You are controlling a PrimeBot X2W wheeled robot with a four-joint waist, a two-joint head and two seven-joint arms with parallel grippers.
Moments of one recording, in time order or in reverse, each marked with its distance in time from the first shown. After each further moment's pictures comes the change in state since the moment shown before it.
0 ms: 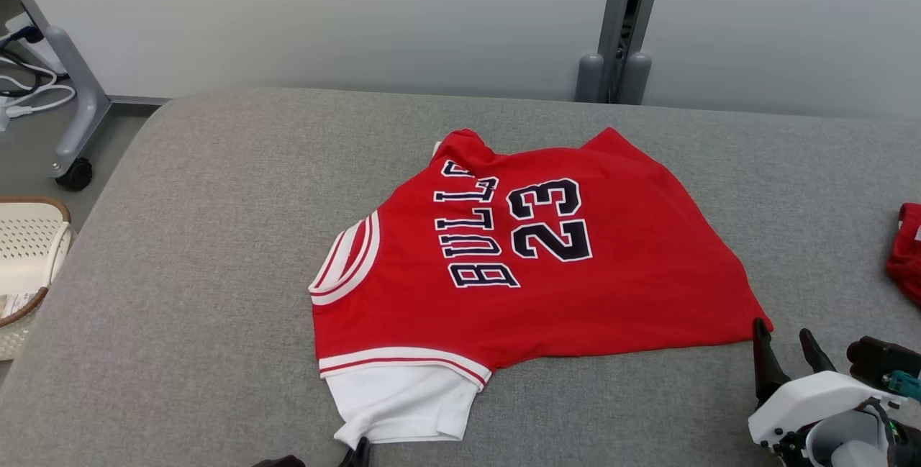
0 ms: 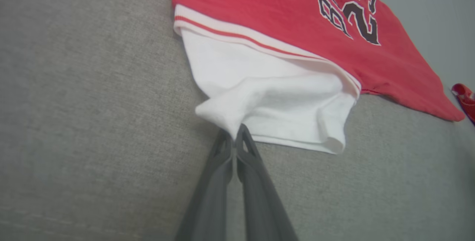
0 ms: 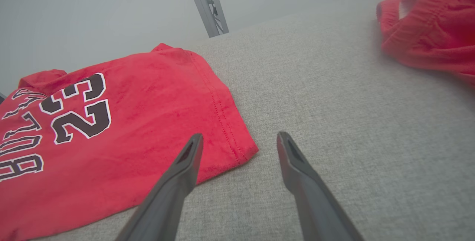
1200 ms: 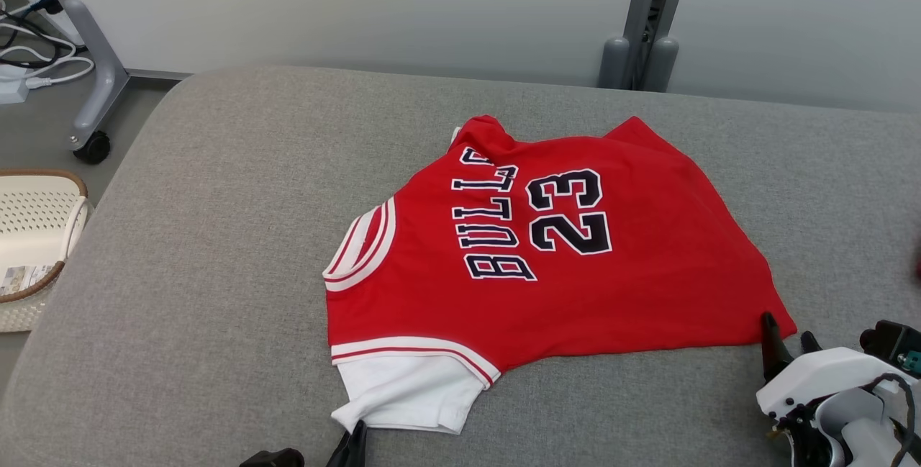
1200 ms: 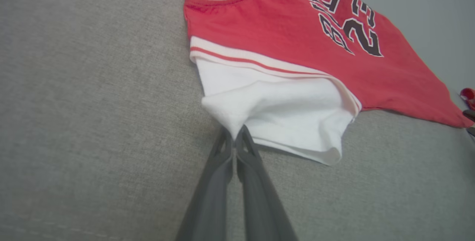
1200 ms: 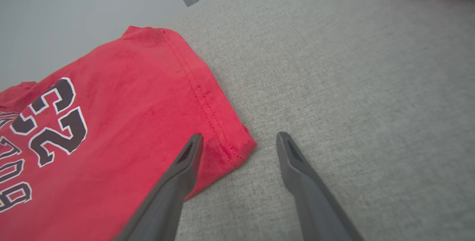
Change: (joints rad) left arm 0.029 0.000 0.064 -0.092 0.115 -0.001 0.000; right arm -0.114 -0.010 0.010 0.165 0.198 0.000 0.081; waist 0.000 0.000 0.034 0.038
